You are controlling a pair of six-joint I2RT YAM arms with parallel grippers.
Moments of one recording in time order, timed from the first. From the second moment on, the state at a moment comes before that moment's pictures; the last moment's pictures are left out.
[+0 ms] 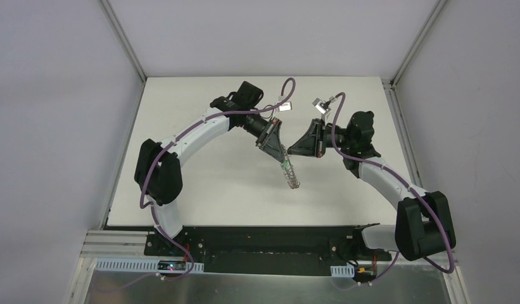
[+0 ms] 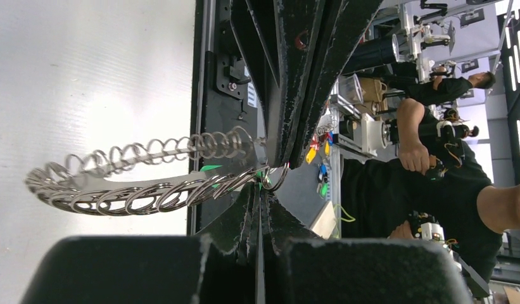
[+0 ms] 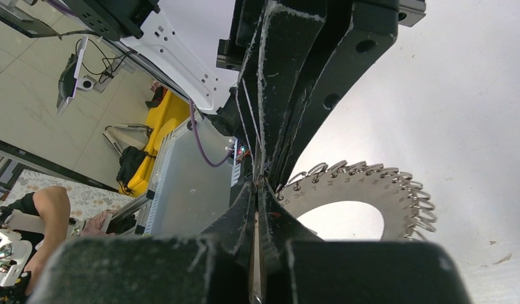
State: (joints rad) left arm -0.61 1.82 1.60 -0.74 1.22 -0.07; right arm 0.30 1.30 0.74 0.61 -1.29 0.76
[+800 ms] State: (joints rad) left arm -0.61 1.81 1.46 -0.32 1.28 -0.42; right arm 0.30 1.30 0.73 0.68 -1.29 0.78
